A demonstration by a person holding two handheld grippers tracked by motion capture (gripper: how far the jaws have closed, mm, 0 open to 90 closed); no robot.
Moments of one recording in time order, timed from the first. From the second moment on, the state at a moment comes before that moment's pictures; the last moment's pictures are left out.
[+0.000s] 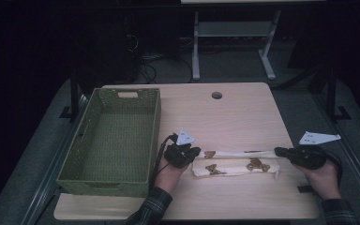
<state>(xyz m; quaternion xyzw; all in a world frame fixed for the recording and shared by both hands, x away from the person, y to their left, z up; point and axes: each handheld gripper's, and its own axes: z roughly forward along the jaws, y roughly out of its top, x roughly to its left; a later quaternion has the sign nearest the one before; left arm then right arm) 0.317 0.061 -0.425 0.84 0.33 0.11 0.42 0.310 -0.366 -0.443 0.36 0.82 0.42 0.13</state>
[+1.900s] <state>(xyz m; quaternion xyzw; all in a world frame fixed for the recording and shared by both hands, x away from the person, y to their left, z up) 0.310 0.057 -0.444 0.86 0.32 0.07 0.39 0.279 -0.345 -0.463 0.33 0.86 0.39 0.06</state>
